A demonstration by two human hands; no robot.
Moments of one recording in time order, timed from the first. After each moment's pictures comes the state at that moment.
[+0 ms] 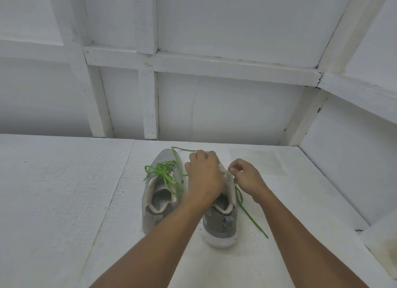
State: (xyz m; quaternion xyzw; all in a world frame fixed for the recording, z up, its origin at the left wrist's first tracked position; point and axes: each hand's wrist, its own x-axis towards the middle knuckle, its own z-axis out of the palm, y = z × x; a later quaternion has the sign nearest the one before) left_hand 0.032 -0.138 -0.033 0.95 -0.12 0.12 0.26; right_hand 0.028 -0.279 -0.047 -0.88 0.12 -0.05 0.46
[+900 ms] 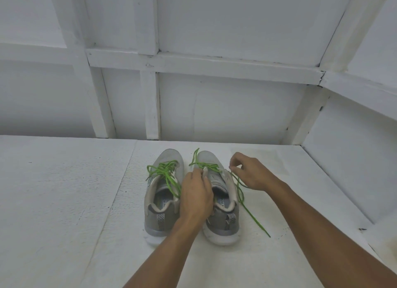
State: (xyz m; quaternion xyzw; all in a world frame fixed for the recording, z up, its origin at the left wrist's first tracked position) left_hand 0.008 -0.117 -0.073 0.89 -0.05 0.13 0.43; right_hand 0.036 -0.297 -0.031 -0.97 -0.01 0.00 0.26
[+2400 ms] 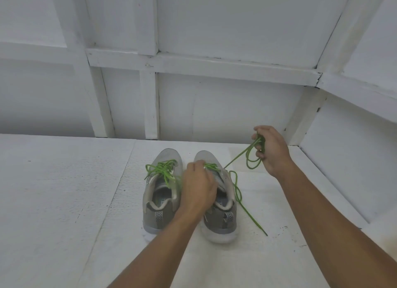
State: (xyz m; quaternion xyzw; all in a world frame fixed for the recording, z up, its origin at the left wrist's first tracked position) left_hand 0.018 -0.123 -0.060 0.90 -0.08 0.11 0.41; right_hand 0.042 -0.311 0.022 -0.66 0.14 -0.17 0.72
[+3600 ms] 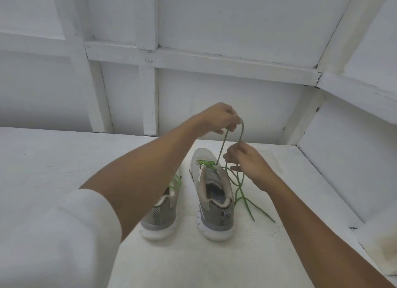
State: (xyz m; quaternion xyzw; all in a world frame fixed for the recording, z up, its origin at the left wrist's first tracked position) left_hand 0.109 -0.146 0.076 0.81 -0.27 -0.14 0.50; right_hand 0.022 -0.275 -0.002 -0.83 0.09 -0.02 0.55
